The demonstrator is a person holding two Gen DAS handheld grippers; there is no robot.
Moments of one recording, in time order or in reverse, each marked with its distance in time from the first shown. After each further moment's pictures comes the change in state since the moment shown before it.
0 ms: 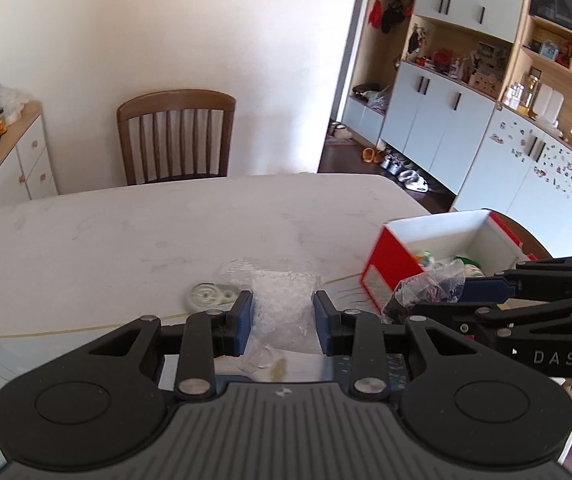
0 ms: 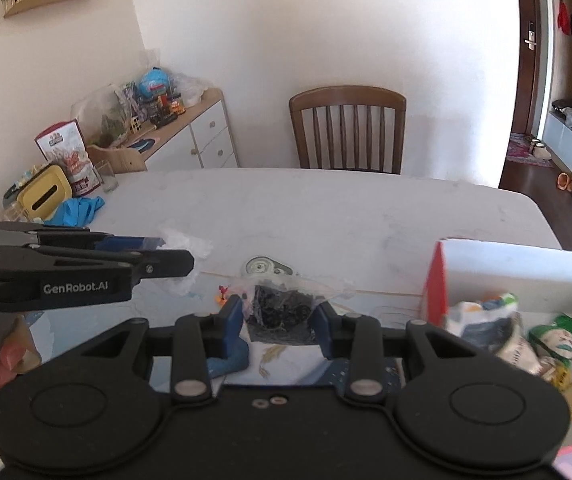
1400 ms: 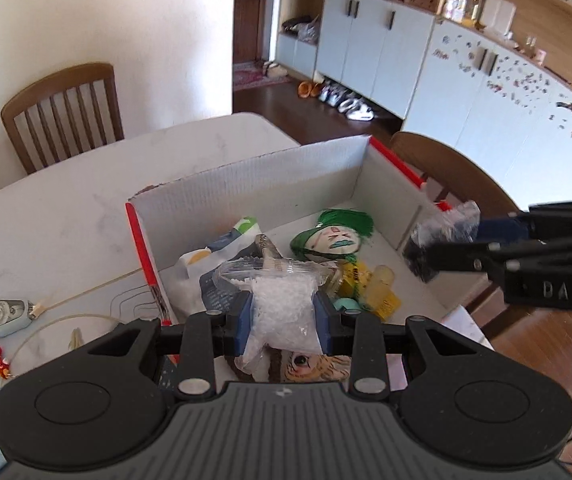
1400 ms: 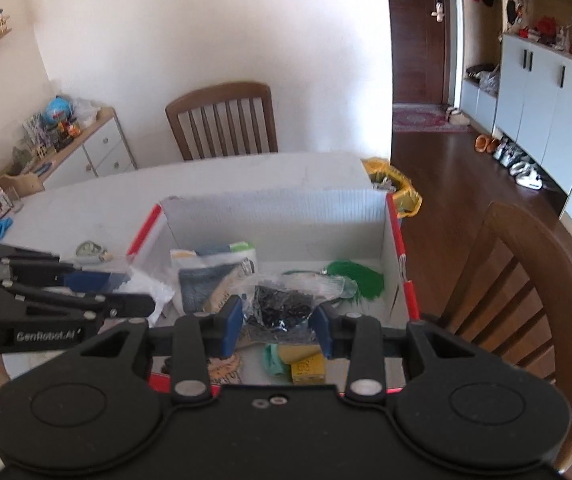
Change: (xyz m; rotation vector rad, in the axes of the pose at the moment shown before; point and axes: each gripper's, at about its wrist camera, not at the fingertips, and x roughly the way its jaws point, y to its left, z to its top) left arm 0.134 -0.232 0.009 0.157 0.193 -0.072; right arm -0.071 -0.231 -0.060 0.121 0.029 -0.151
